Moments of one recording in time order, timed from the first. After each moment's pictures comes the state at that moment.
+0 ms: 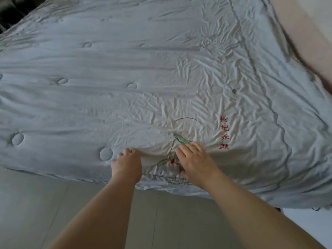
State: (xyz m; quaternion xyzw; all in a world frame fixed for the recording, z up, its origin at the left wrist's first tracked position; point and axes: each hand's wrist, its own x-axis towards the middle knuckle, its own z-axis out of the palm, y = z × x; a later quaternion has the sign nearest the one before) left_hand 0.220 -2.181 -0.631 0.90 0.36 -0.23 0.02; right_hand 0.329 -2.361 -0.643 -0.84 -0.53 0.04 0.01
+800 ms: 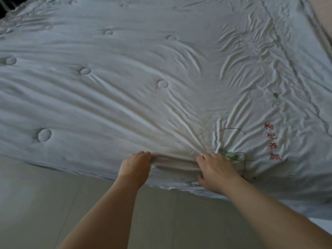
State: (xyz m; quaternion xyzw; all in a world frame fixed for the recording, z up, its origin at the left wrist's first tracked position) left_hand 0.160 -2.060 -0.655 0.95 0.26 -0.16 0.10; right_hand 0.286 -2.262 -0.634 -0.86 -0.48 0.18 -0.09
